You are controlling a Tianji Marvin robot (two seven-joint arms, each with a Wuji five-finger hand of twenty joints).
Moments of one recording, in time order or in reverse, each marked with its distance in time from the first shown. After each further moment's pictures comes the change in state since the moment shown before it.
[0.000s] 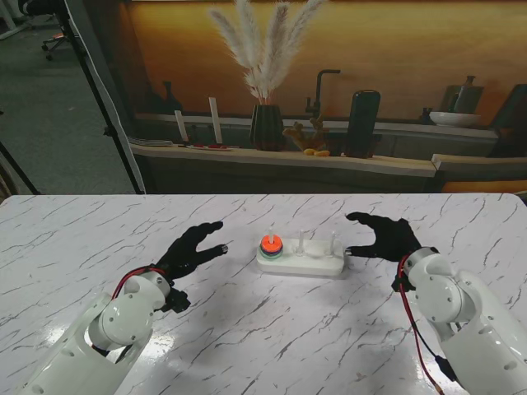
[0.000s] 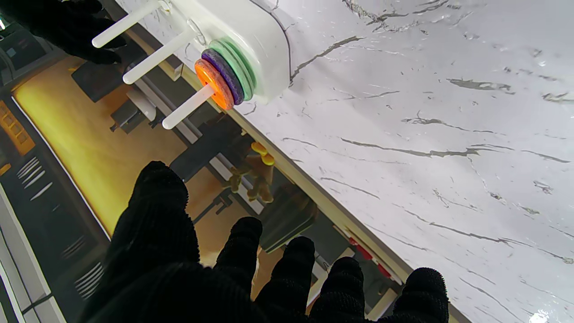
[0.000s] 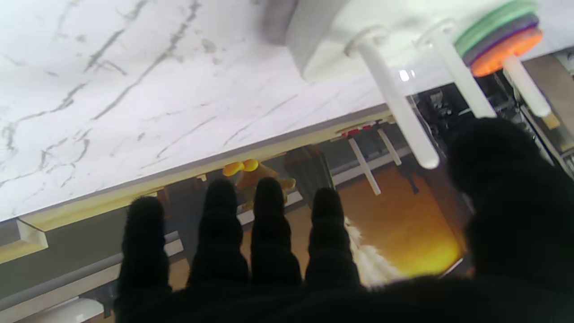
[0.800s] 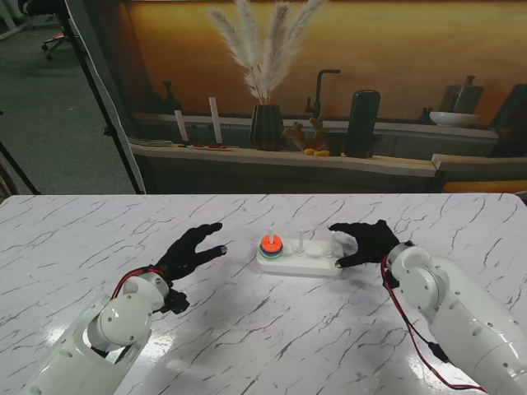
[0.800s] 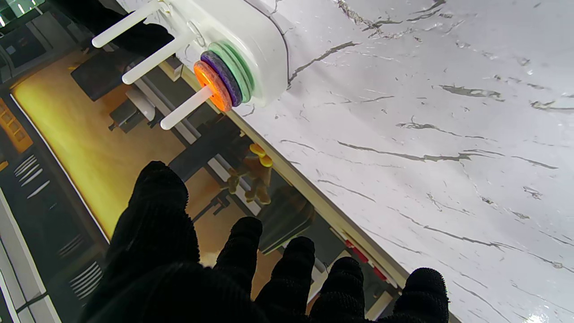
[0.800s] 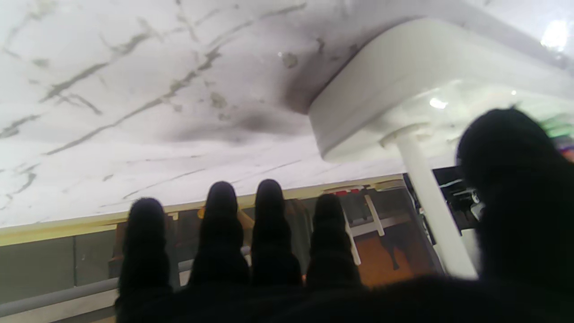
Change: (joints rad) left arm 0.006 0.000 -0.009 -0.001 -0.012 0.002 -0.011; right arm 0.226 0.023 -0.253 0.275 -0.084 -0.087 -0.029; left_hand 0.000 0.000 0.000 0.000 0.000 0.000 0.000 0.000 0.000 0.000 0.000 0.000 0.000 0.000 0.000 0.000 0.000 0.000 0.000 -0.008; right_hand -0.007 -0.052 0.002 0.000 -0.035 -0.003 -0.026 -0.005 -0.013 0.000 0.033 -0.007 -0.019 -0.004 -0.012 0.000 -0.008 0.000 -0.023 0.023
